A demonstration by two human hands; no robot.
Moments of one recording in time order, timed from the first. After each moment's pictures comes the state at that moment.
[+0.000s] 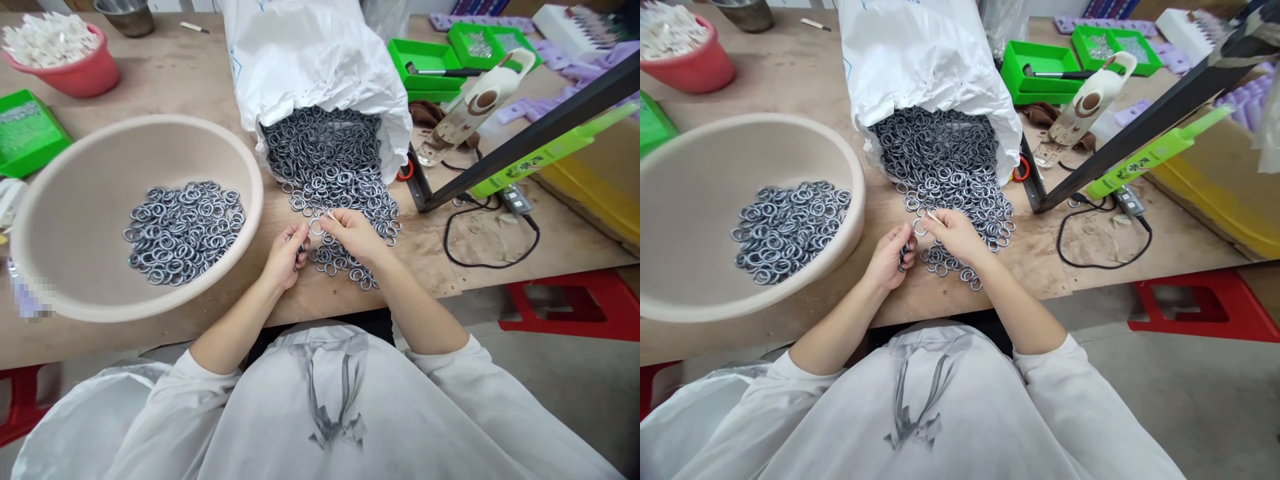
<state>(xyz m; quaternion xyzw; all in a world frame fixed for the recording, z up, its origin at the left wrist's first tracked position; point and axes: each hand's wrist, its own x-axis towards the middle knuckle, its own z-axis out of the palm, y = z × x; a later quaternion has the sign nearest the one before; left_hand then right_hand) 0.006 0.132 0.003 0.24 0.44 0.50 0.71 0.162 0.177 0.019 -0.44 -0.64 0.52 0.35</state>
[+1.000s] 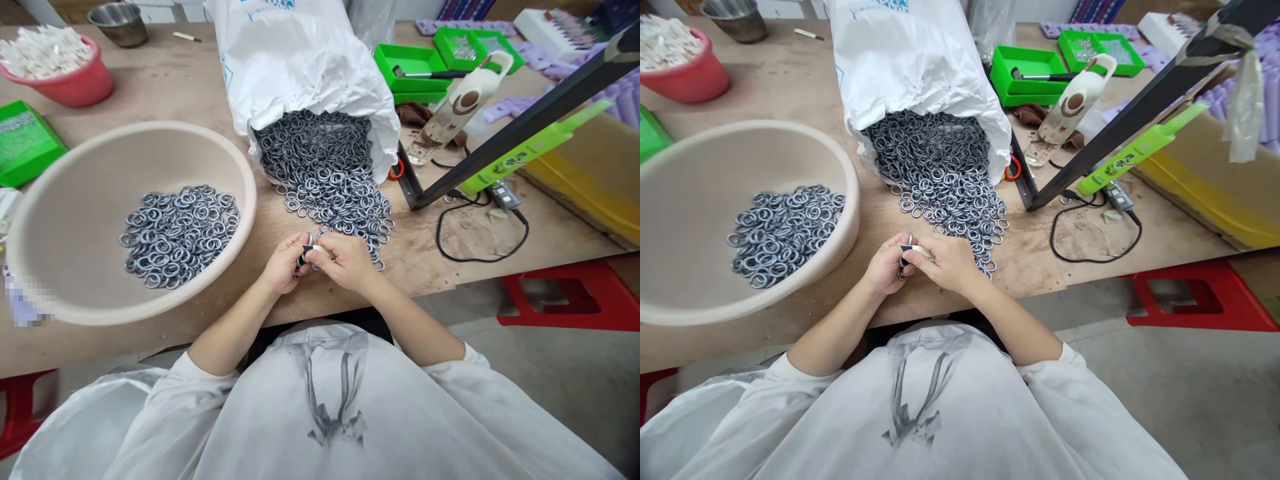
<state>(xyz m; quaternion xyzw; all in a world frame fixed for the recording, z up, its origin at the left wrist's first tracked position) 0.007 0.124 0.000 0.29 0.36 0.47 0.75 0.161 0.126 0.023 -0.46 -0.82 0.22 0.27</state>
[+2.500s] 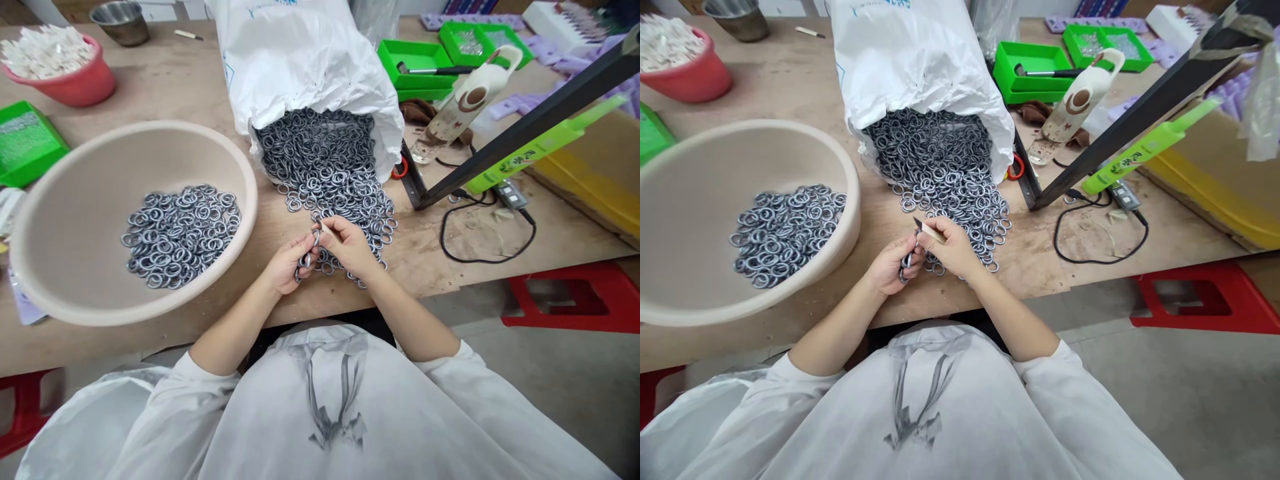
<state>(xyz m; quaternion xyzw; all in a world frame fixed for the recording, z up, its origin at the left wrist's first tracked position) 0.005 0.127 0.000 0.25 0.34 0.39 0.82 0.160 0.149 0.003 -0.43 -0.65 0.45 0.43</state>
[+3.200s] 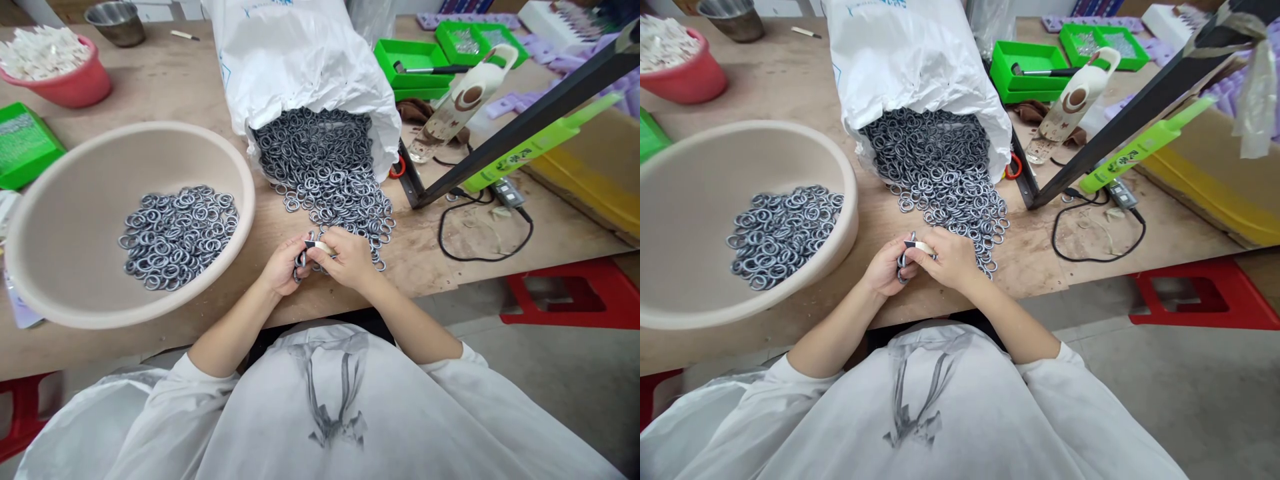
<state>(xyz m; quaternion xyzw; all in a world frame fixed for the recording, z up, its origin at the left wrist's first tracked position) 0.007 0.125 0.003 0.21 0.35 0.44 0.80 0.164 0.129 0.015 -0.48 -0.81 0.18 0.29</state>
